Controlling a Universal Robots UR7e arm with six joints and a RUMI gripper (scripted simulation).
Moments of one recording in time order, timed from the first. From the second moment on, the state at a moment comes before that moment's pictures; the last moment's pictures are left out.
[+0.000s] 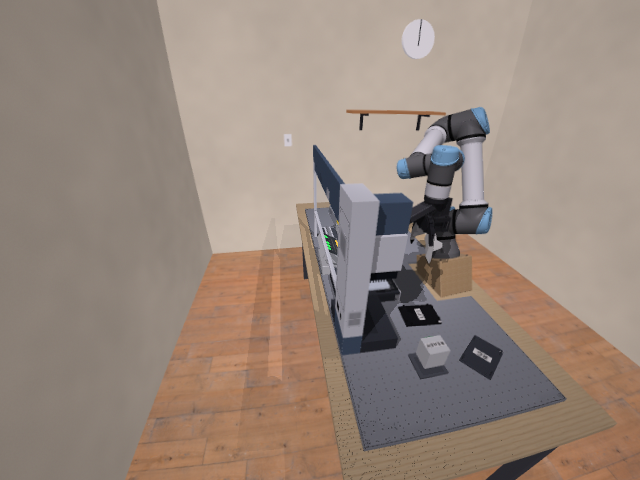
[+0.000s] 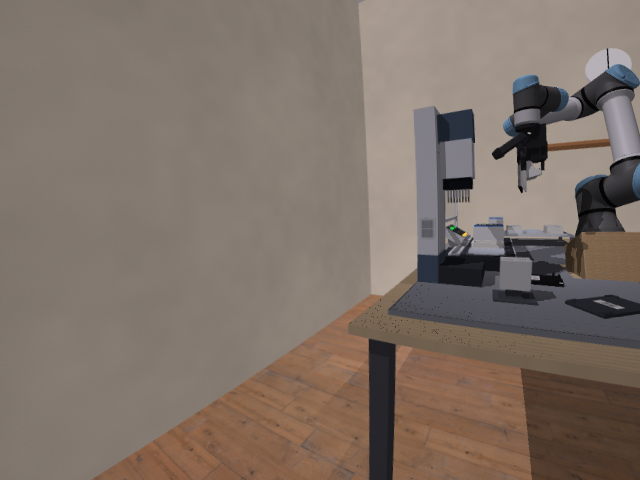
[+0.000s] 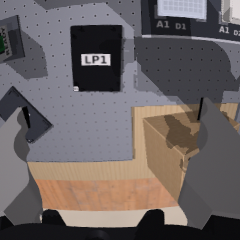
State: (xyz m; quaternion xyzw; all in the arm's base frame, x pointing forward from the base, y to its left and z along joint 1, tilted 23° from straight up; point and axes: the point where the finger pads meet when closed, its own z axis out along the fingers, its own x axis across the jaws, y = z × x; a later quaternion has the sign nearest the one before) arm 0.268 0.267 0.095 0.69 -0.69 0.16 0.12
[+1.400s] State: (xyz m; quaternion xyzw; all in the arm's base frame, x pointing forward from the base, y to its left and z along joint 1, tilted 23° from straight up) arm 0.240 0.107 0.176 0.69 -0.69 0.16 0.12
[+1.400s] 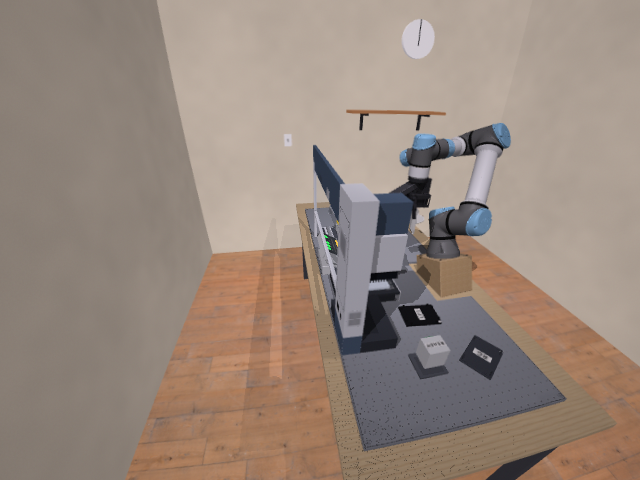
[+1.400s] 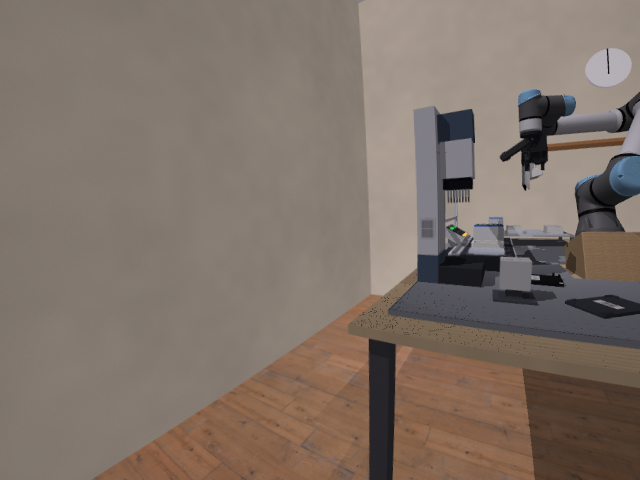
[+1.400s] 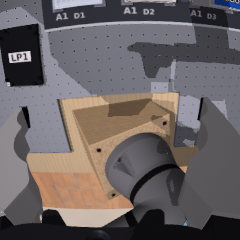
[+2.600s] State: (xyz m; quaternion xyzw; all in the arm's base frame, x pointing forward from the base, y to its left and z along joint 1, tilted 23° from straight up) arm 0.213 -0.035 0.246 0.69 -0.70 0.16 0.13
